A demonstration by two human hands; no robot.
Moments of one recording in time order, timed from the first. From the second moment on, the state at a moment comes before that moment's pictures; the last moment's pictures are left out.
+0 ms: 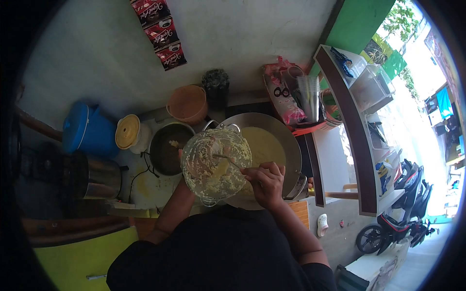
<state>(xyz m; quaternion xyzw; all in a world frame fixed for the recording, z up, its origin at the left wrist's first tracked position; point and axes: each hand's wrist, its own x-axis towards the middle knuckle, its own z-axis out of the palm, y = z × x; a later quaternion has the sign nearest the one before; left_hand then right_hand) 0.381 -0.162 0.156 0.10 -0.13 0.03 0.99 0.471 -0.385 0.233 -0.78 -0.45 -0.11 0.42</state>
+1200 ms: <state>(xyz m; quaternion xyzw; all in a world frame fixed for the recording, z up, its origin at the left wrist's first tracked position) 0.370 -0.151 0.143 0.12 -0.08 0.09 0.98 0.484 -0.458 0.246 -0.83 -0.40 -0.18 0.34</state>
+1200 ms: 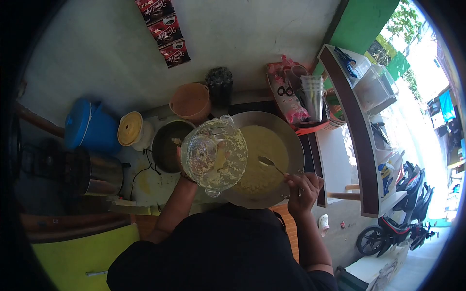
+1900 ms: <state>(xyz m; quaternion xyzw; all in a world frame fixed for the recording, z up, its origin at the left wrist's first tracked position) 0.372 -0.155 0.137 0.08 -0.09 0.09 0.99 0.478 -0.397 0.222 -0.78 -0.44 0.02 0.44</state>
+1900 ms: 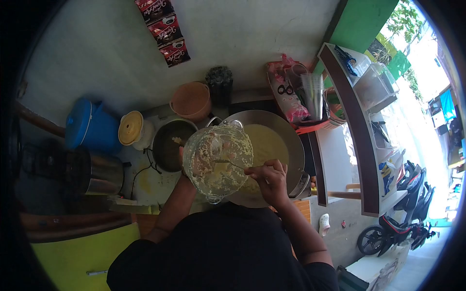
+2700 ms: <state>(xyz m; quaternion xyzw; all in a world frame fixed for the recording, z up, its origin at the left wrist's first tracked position) 0.381 -0.156 0.130 -0.01 0.05 0.15 0.99 0.517 -0.415 0.187 -0.62 -0.09 0.31 0.72</state>
